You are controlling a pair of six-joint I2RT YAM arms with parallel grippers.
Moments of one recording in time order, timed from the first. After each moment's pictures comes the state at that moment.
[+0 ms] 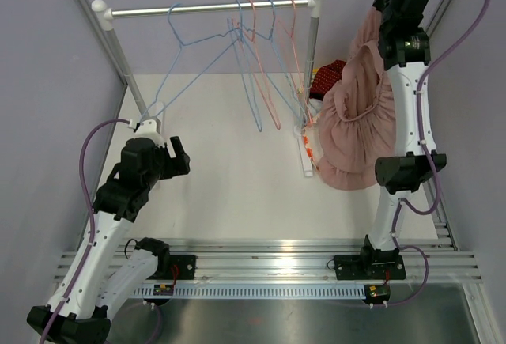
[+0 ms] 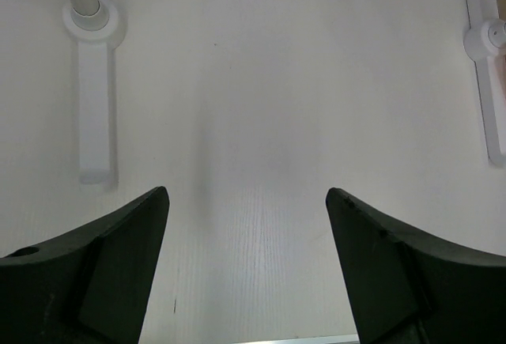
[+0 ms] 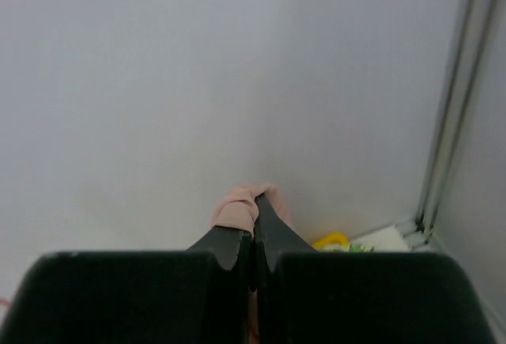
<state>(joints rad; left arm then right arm) -0.28 0.74 0.87 -0.68 -0.14 -0.34 0.09 2.01 2.59 -0.43 0.37 0.19</state>
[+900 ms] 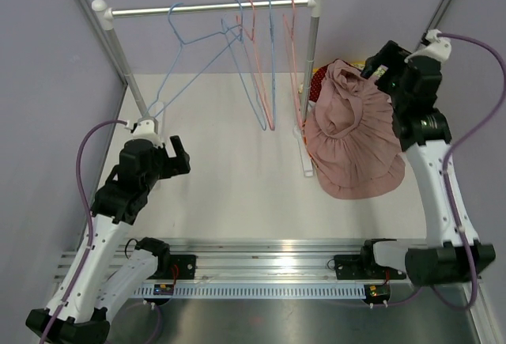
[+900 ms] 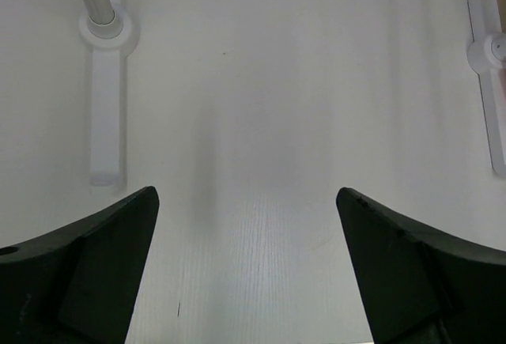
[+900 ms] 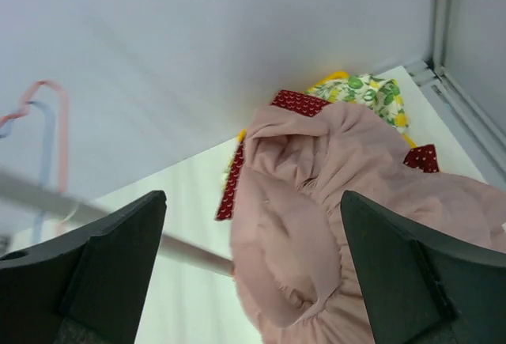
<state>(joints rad) -0.29 0.72 0.87 -0.68 -0.18 -0.34 0.07 1.29 1.47 -0.35 0.22 0.42</state>
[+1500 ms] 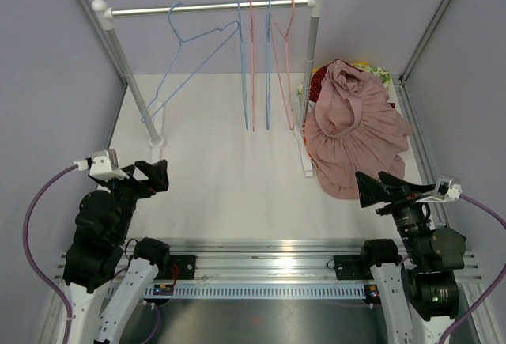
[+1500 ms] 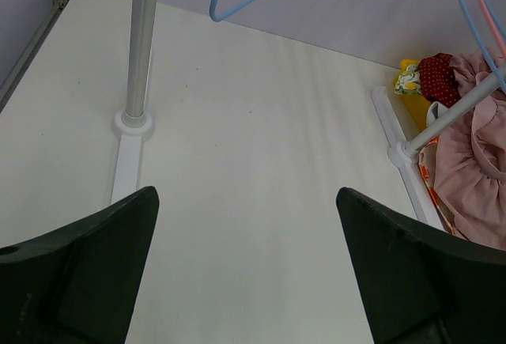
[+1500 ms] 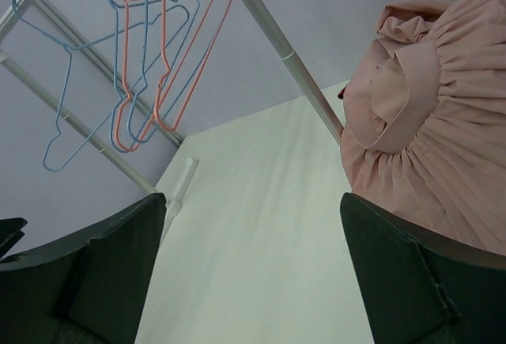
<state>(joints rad) -0.30 0.27 0.84 -0.67 -0.24 -0.34 0.07 0.02 0.74 -0.54 -0.17 0.62</state>
